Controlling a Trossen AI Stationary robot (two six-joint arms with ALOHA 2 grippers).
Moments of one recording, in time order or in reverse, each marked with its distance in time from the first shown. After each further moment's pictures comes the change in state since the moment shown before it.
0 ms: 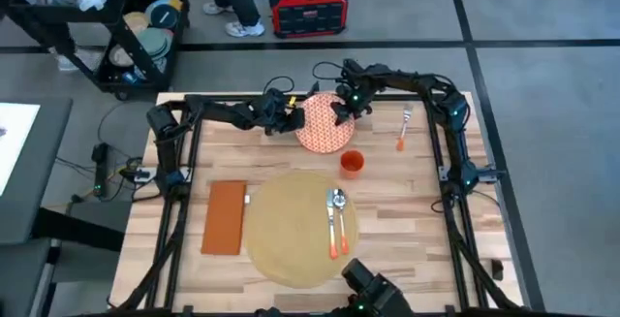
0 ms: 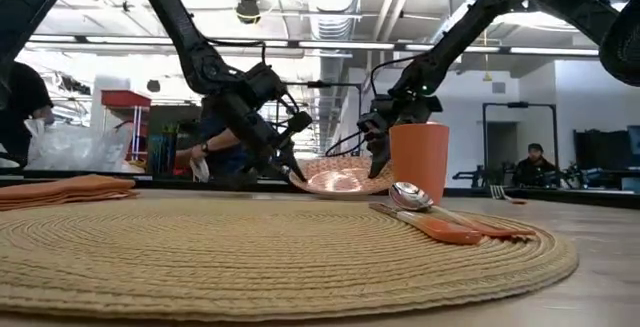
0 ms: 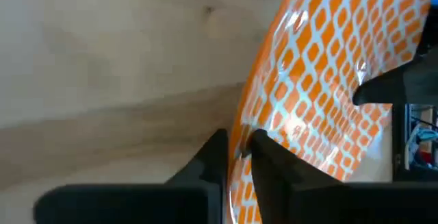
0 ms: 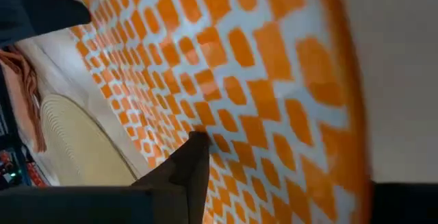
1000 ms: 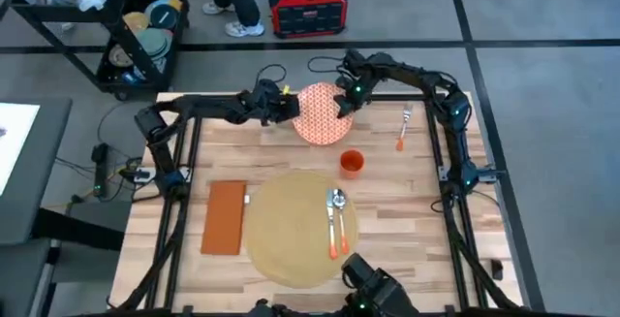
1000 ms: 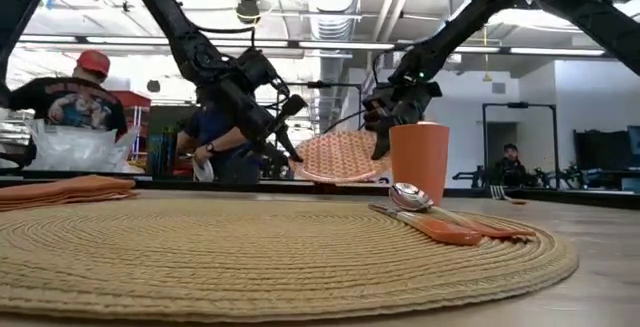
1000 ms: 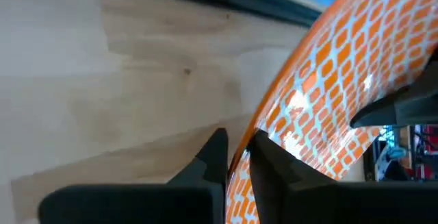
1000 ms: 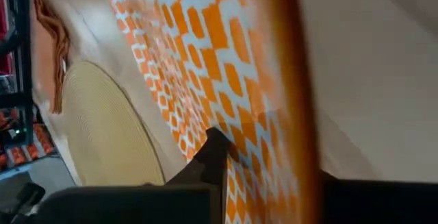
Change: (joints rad) left arm 0.056 -0.110 -0.003 0.006 0.040 -0.014; right arm -0.010 -0.001 0.183 -0.209 -0.051 -0.191
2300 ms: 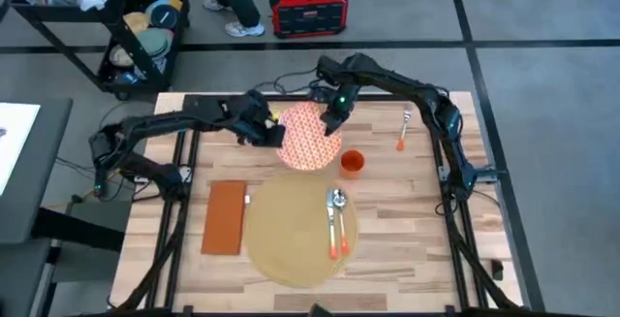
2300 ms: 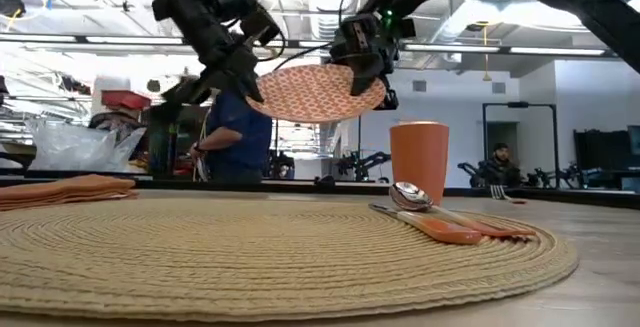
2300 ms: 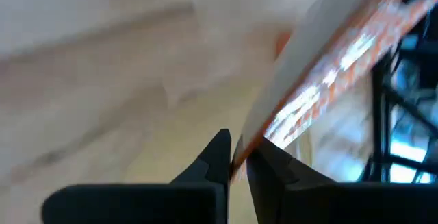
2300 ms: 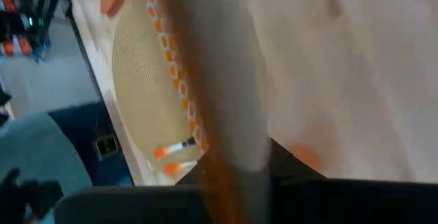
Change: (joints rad) left arm -0.234 -0.415 0.032 -0.753 0.094 0.126; right arm 0.299 -0.009 0.308 -0.381 -0.045 -0.123
